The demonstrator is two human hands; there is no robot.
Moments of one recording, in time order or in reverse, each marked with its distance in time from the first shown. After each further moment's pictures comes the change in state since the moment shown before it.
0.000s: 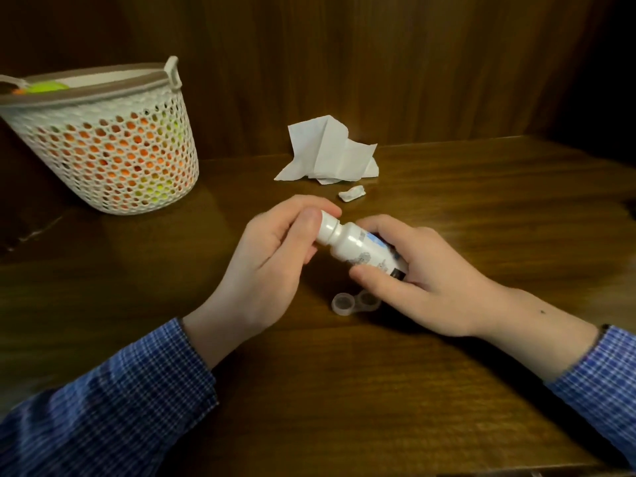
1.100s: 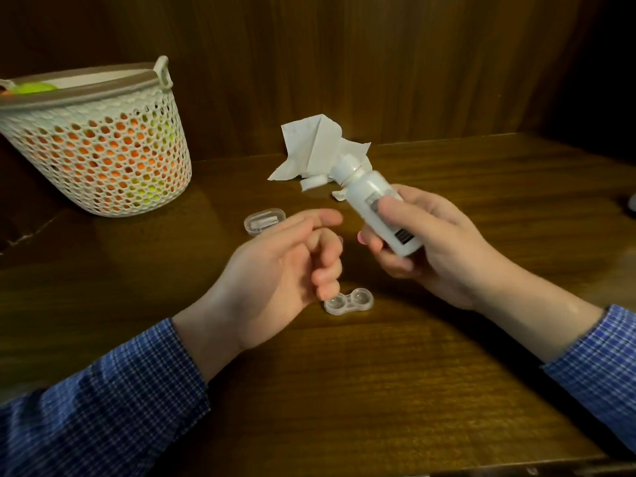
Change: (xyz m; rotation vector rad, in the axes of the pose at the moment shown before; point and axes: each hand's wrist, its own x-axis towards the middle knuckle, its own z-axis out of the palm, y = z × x) left_hand 0.005 0.001 0.006 -0.880 -0.284 -0.490; right_hand 0.007 0.002 -0.016 0.940 0.044 0.226
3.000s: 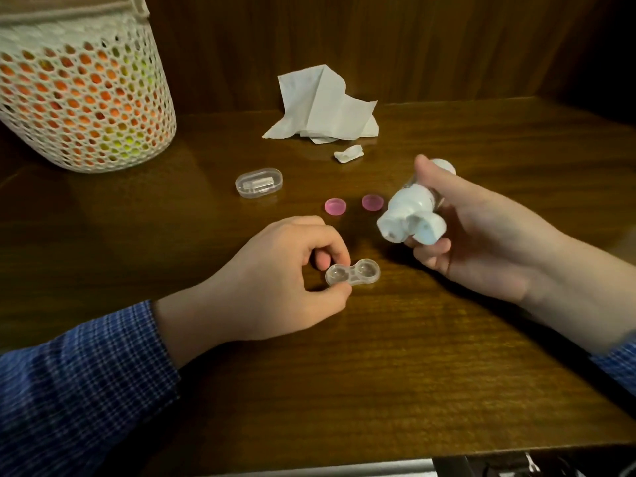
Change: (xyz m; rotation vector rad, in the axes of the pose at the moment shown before) left_hand -0.012 -0.020 -0.014 1.376 -0.003 0.285; right_hand -0.009 -0.001 -0.007 0.373 0.372 0.474
